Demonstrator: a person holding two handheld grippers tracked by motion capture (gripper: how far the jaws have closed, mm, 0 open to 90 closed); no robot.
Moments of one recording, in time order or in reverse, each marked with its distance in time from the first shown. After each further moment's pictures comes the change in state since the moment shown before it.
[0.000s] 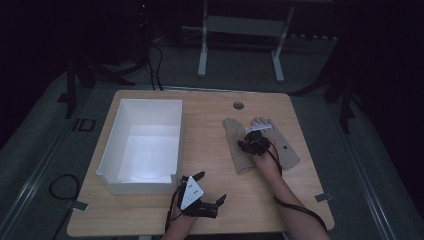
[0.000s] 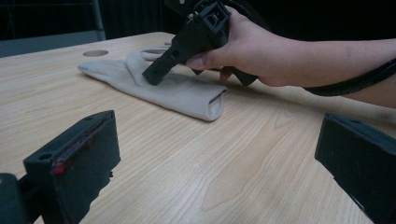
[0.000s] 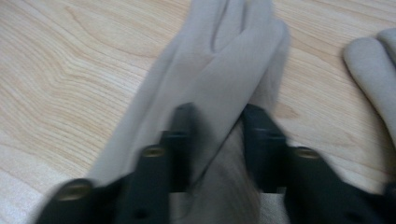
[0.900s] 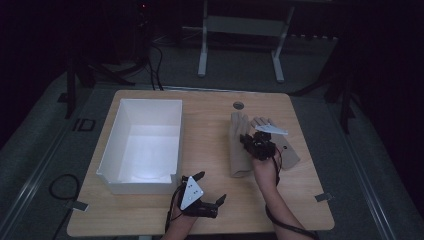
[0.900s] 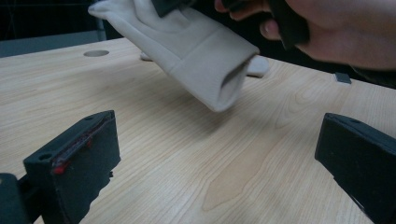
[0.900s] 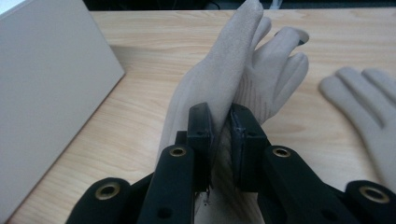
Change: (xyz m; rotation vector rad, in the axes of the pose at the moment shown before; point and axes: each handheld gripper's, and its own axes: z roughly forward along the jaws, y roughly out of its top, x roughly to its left) left arm 0.000 0.000 0.000 0.000 0.002 0.001; right arm 0.045 0.014 -0.089 -0.223 0.000 0.247
